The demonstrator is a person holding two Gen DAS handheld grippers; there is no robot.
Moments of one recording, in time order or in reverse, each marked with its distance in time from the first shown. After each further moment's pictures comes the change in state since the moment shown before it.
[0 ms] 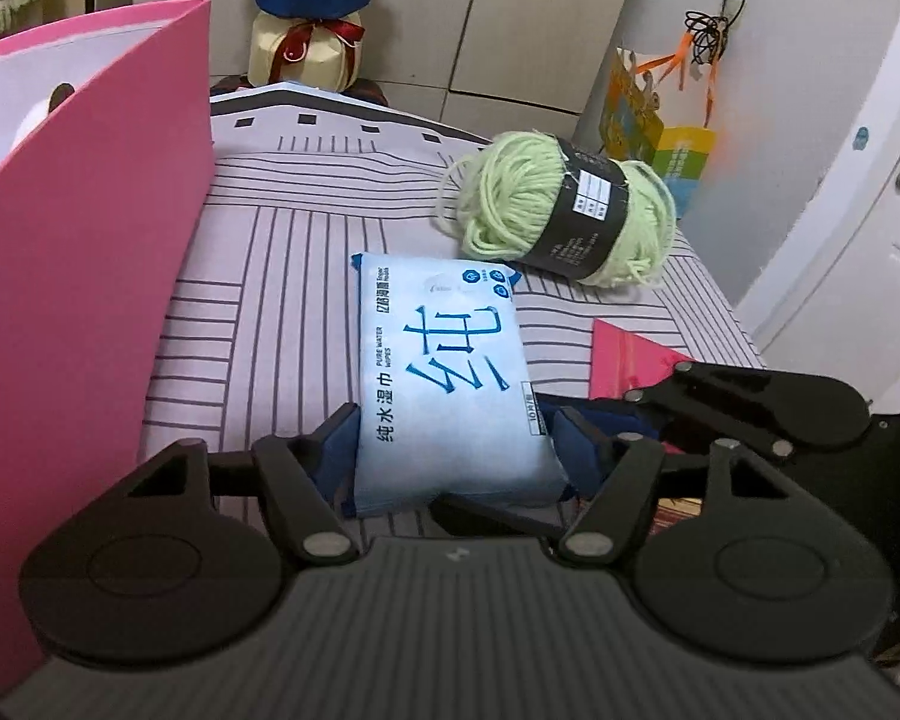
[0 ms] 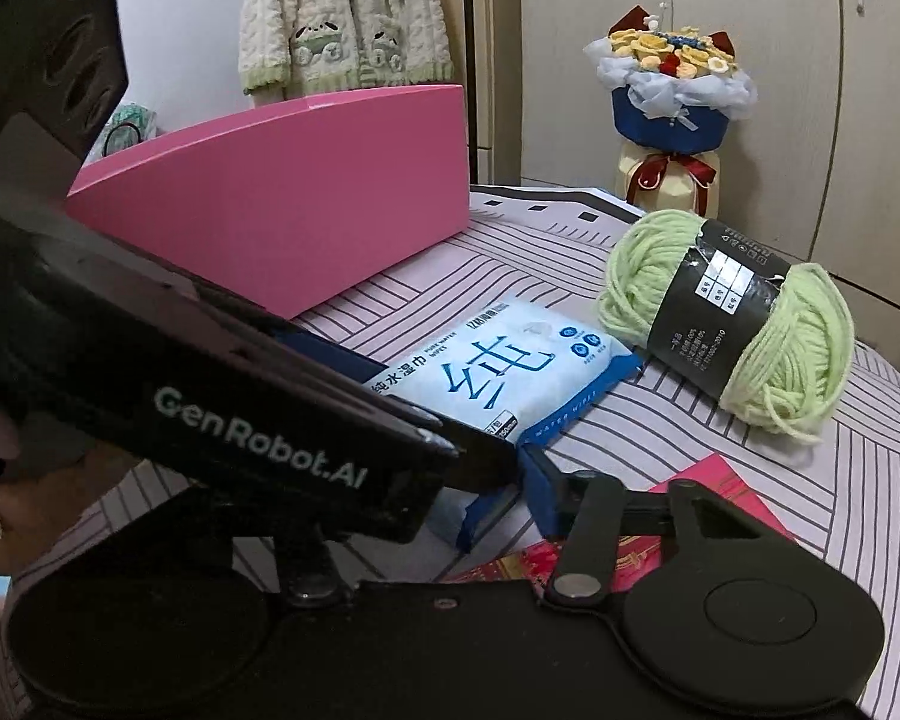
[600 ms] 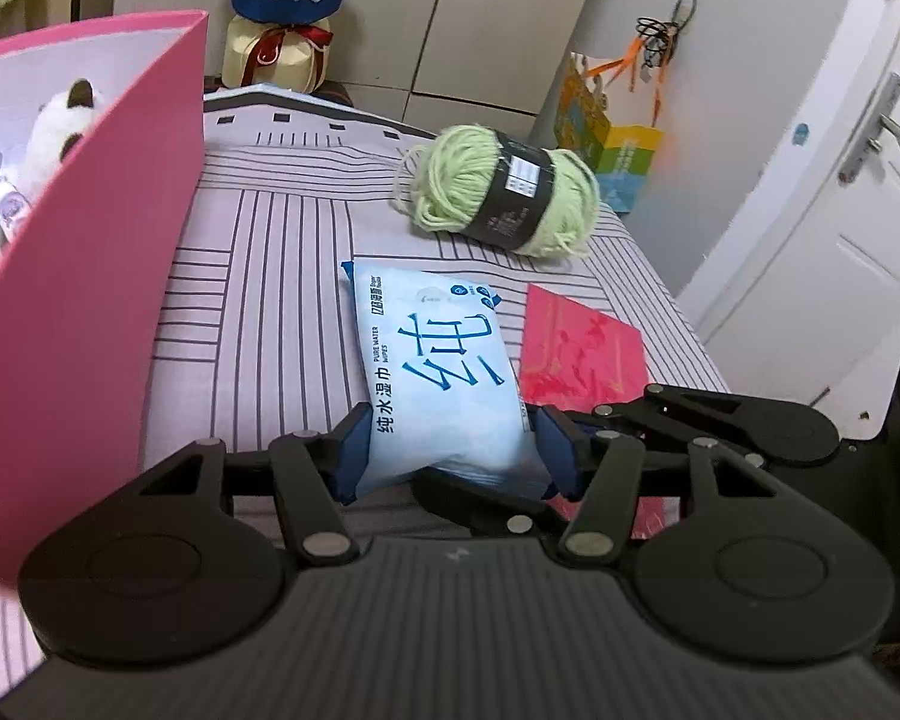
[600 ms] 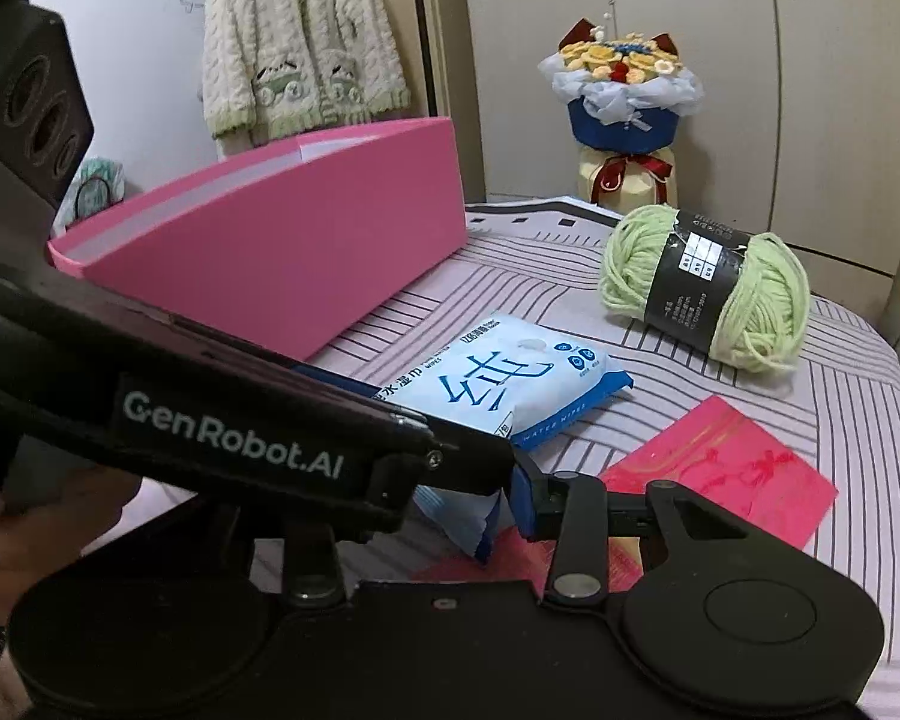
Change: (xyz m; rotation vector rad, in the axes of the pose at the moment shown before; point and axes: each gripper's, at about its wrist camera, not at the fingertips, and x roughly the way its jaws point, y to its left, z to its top) left arm -0.045 -0.008 -0.023 0.020 -0.006 -0.073; right arm -0.035 0.035 -0.013 0.135 -0.060 -0.051
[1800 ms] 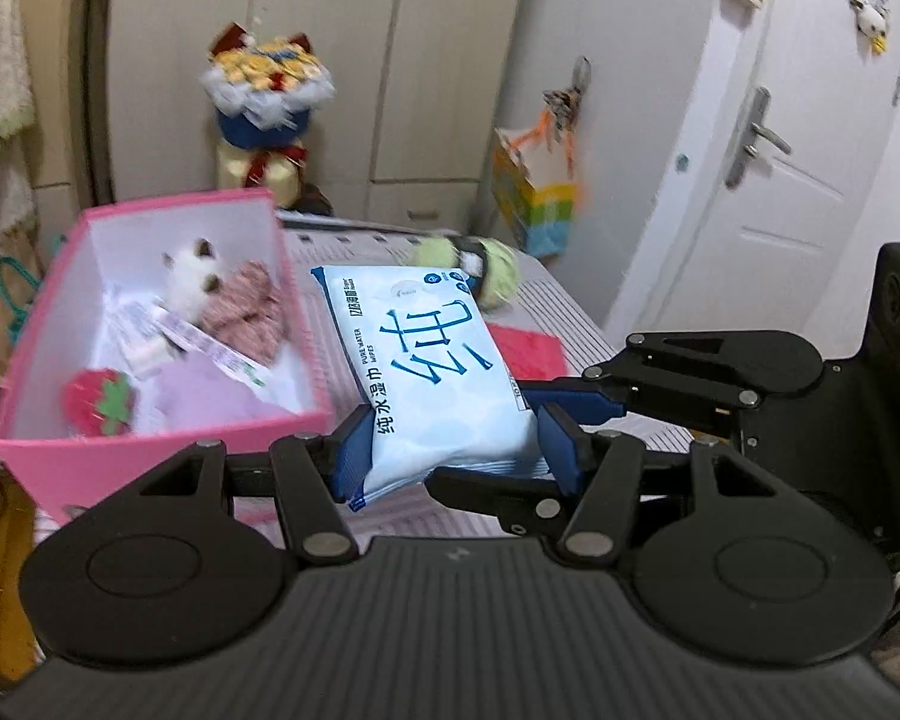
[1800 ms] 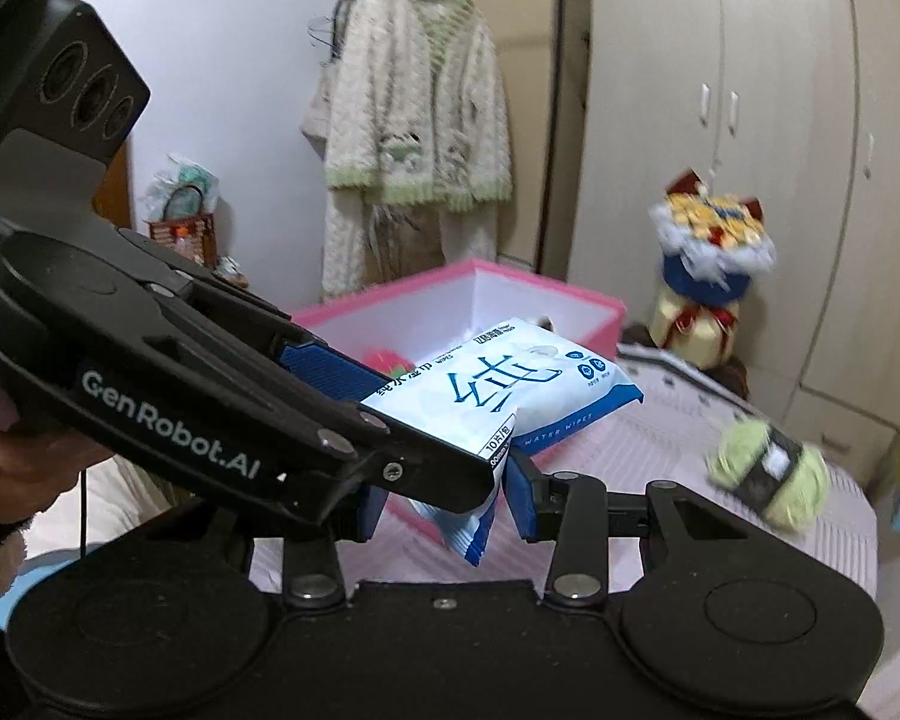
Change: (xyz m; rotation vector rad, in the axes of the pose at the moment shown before) left arm -0.200 0.020 -0.011 0.167 -0.122 -0.043; right arm -0.101 0.150 0.051 -0.218 -0.122 0.032
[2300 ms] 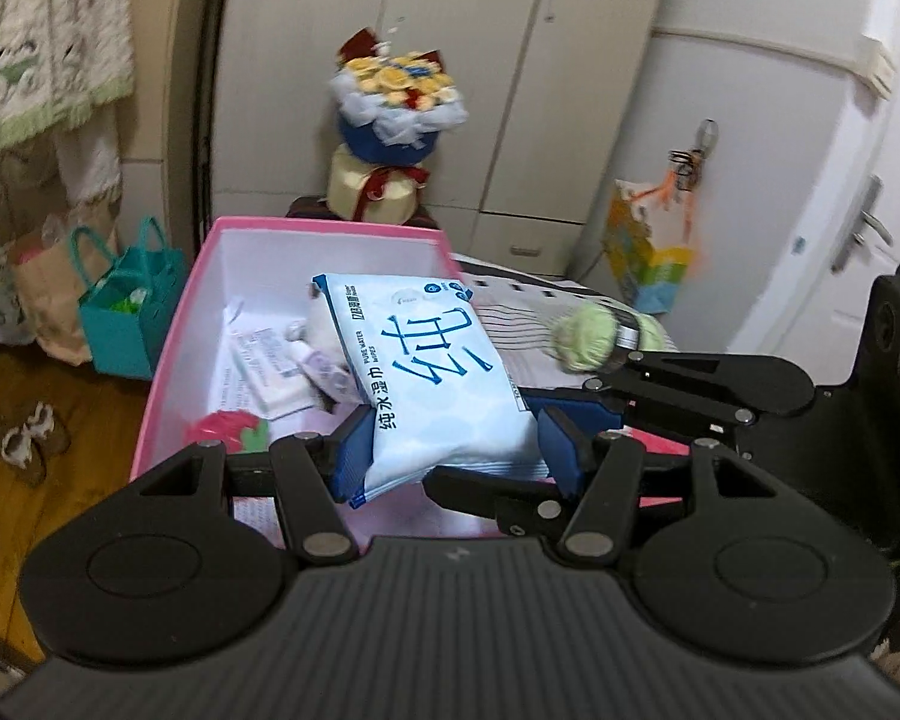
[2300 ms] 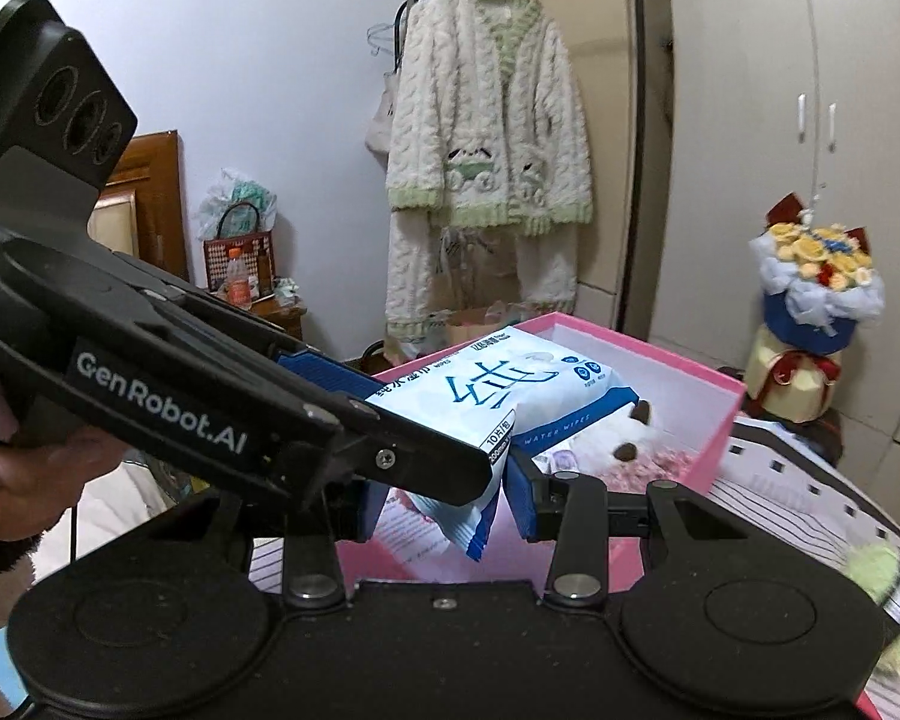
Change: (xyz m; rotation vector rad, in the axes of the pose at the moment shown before) left arm 0.021 0.112 0.033 -0.160 -0.032 0.116; right arm 0.112 -0.012 0.053 -0.025 -0.013 0.170
